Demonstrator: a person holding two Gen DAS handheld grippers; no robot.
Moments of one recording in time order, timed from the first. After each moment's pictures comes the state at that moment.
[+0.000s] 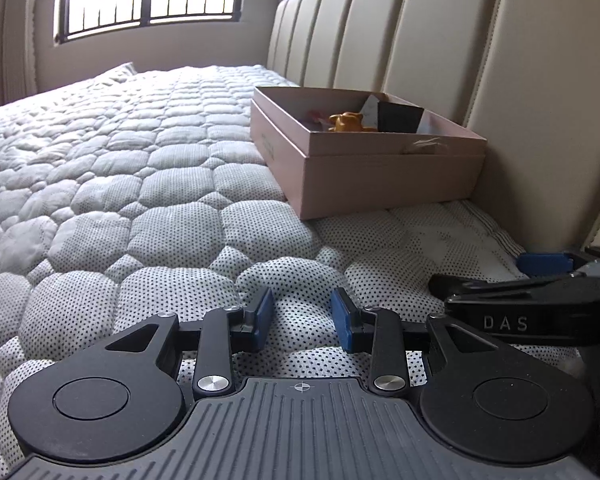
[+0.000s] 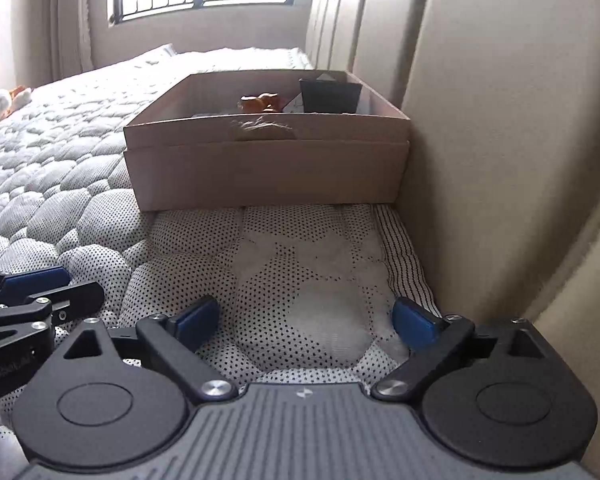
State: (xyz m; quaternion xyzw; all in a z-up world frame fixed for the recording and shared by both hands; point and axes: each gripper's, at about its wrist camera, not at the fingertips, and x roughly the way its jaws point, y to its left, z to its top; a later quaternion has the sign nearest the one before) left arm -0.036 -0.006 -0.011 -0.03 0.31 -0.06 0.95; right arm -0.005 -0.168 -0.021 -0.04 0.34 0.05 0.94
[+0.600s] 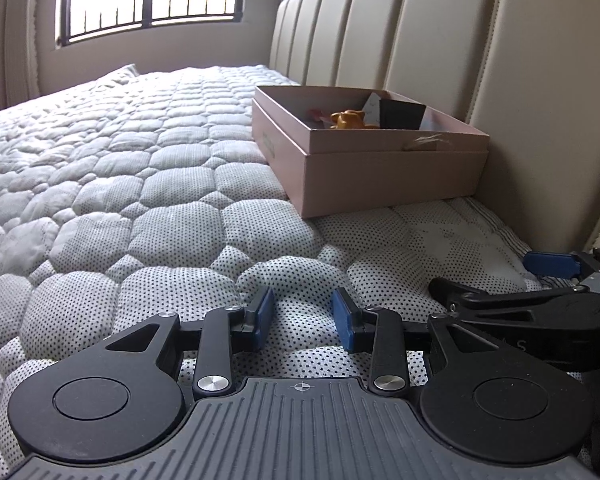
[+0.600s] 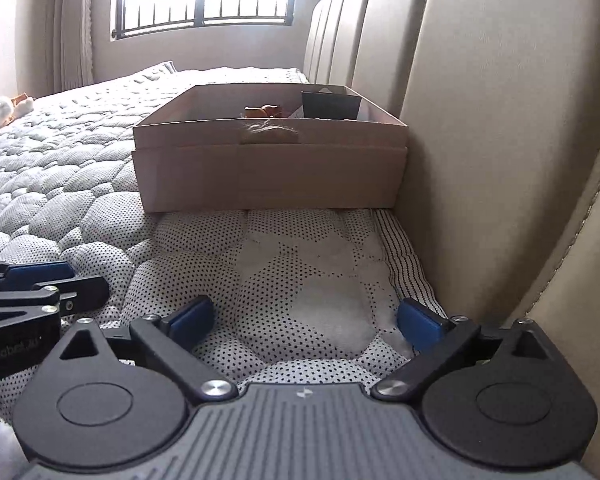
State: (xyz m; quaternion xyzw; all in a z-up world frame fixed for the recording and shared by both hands) left arm -0.037 -0.007 -0.012 -0.02 0.31 -0.05 0.95; right arm -0.014 -0.167 -0.029 -0.05 0.31 0.05 0.95
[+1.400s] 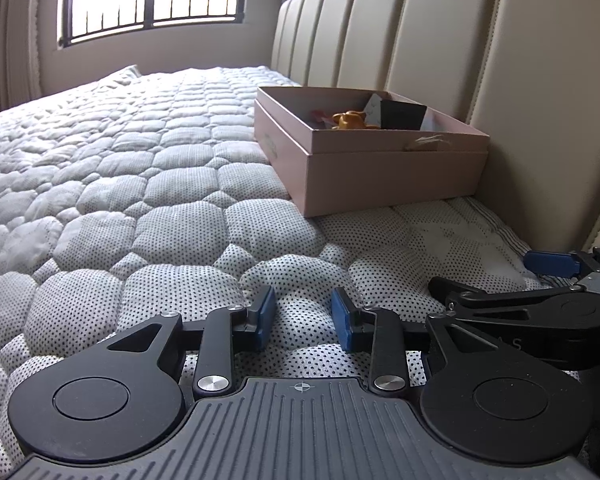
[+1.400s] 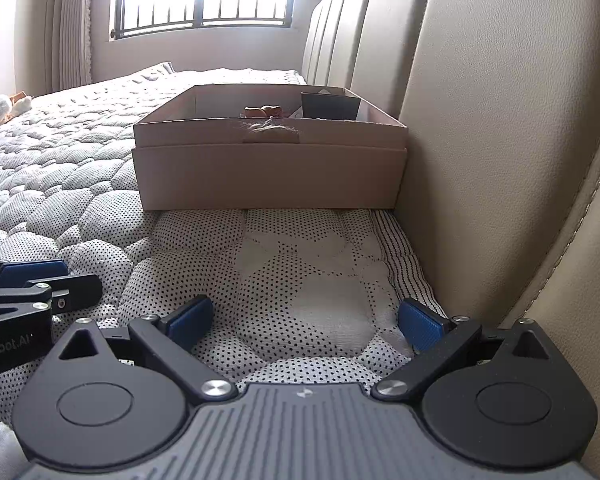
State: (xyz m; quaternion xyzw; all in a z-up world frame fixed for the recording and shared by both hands) left arm -0.040 -0.007 -0.011 -0.02 0.31 -0.05 0.95; right arm -0.016 -0.165 -0.031 -0.05 0.30 0.05 0.95
